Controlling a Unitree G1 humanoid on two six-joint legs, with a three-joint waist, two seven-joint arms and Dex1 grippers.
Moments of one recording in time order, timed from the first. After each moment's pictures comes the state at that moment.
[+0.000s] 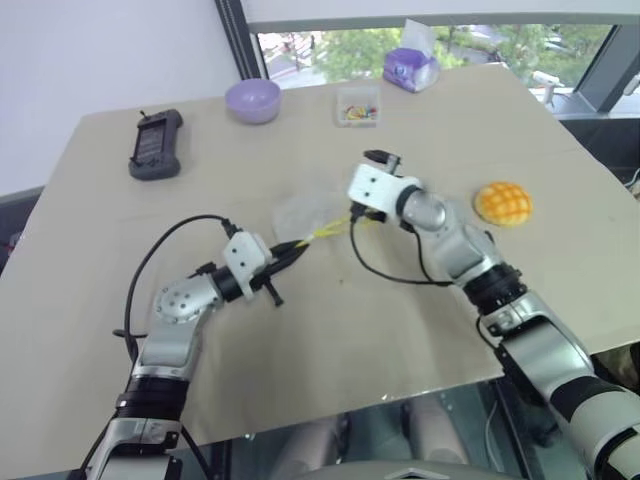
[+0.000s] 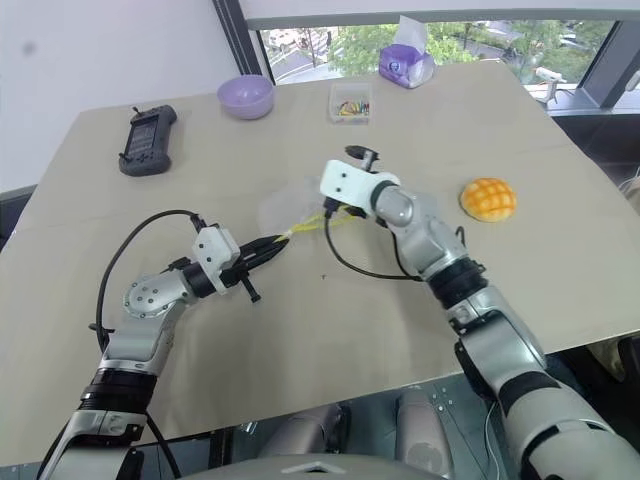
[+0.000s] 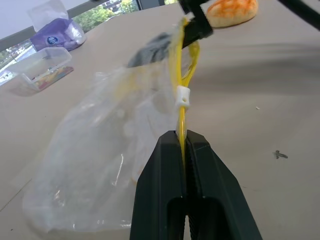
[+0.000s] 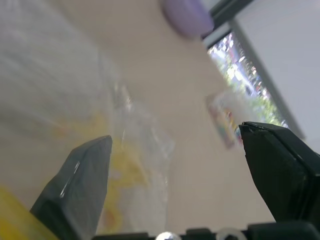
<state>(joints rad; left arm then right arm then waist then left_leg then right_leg) -0.24 0.52 0.02 0.13 -0.22 -0.21 -0.89 -0.85 -0.28 0.40 0.38 -0.46 0.11 0.51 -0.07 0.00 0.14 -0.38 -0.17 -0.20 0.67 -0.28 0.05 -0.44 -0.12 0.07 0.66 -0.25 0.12</state>
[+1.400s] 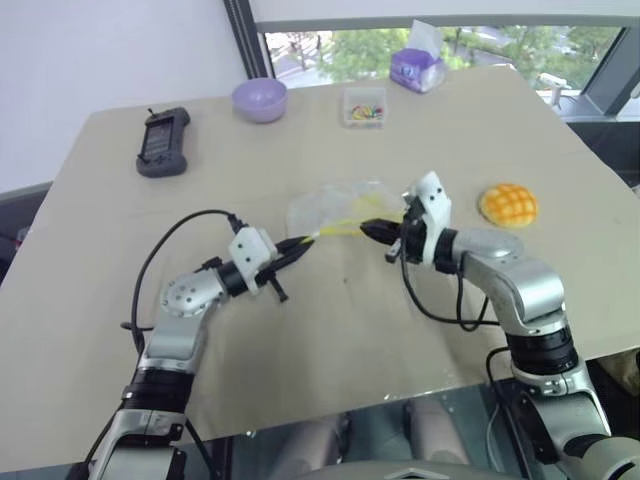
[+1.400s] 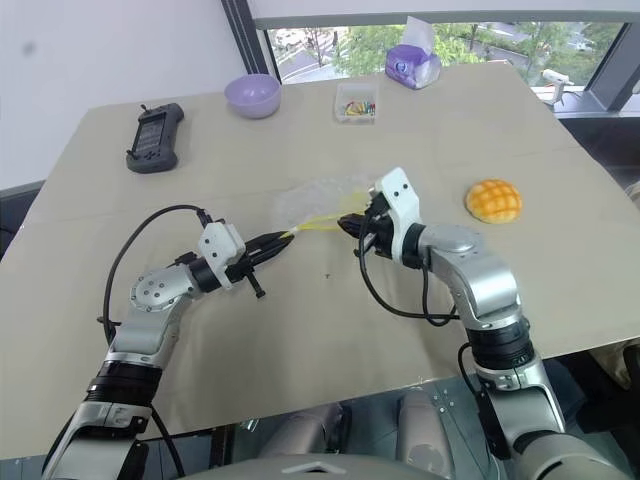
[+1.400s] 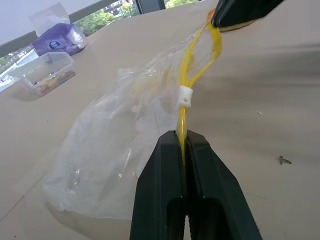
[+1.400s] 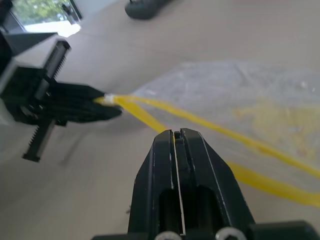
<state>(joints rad) -0.27 0.52 0.00 0.15 -0.22 -0.22 -0.89 -0.56 -0.26 0.15 -0.23 0.25 0.86 0.68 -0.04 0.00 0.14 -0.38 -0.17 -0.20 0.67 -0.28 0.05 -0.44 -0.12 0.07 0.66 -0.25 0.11</state>
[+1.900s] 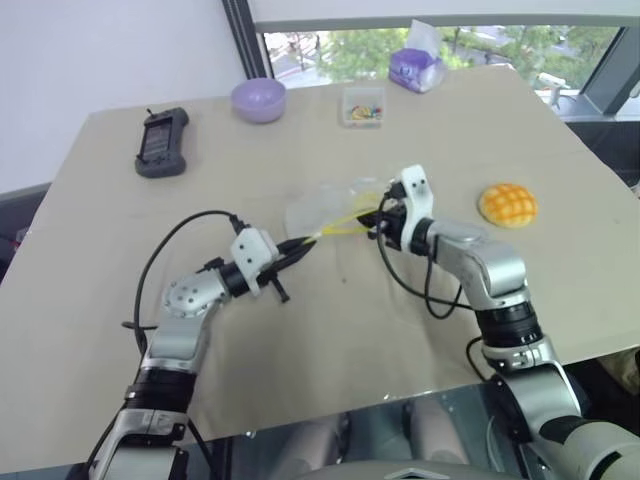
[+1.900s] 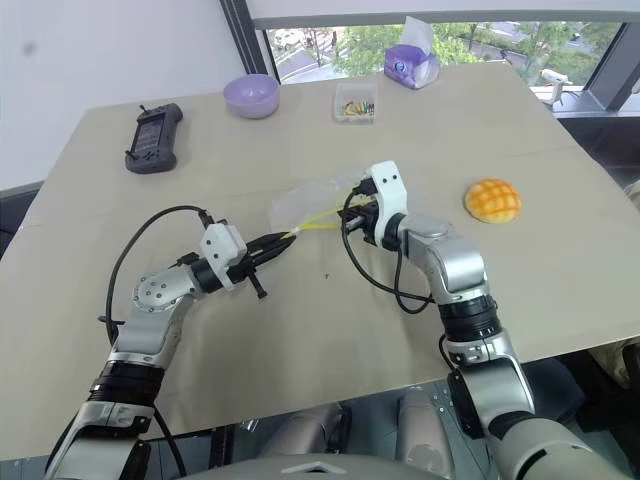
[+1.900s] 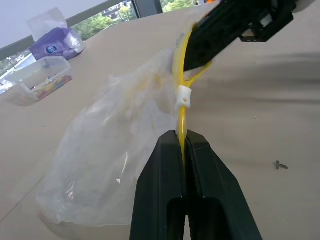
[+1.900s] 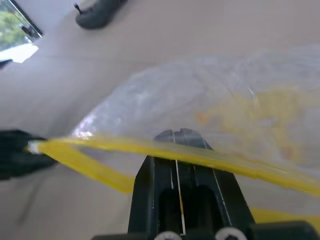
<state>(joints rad) -0.28 0.51 0.00 0.17 -0.22 -0.24 -0.90 -0.70 -0.12 0.12 0.04 0.23 0.81 0.50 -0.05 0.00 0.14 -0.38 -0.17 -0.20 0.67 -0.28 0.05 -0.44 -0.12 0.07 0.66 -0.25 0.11</state>
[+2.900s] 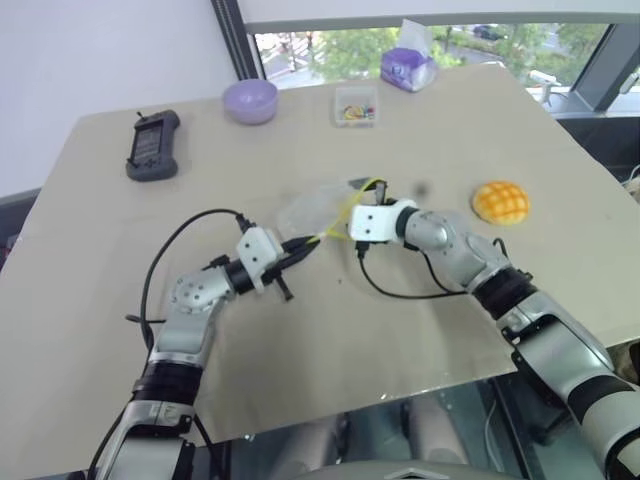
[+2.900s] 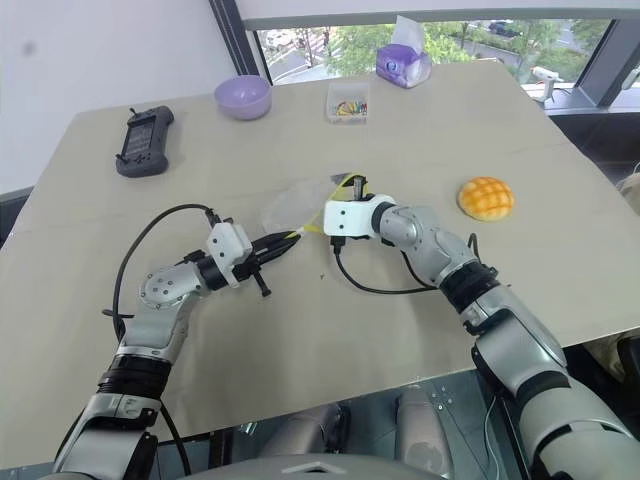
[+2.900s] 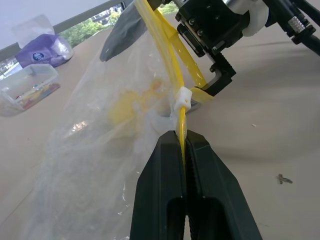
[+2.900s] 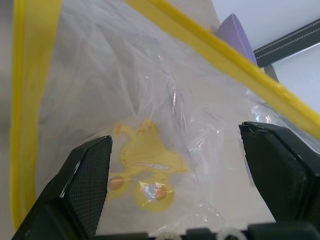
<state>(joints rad) -0.31 0.49 -0.01 0.23 -0.20 -0.28 -0.92 -0.88 -0.34 0.57 0.53 -0.47 -0.21 0.43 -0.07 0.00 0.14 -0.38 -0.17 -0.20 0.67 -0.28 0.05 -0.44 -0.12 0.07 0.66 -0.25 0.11</state>
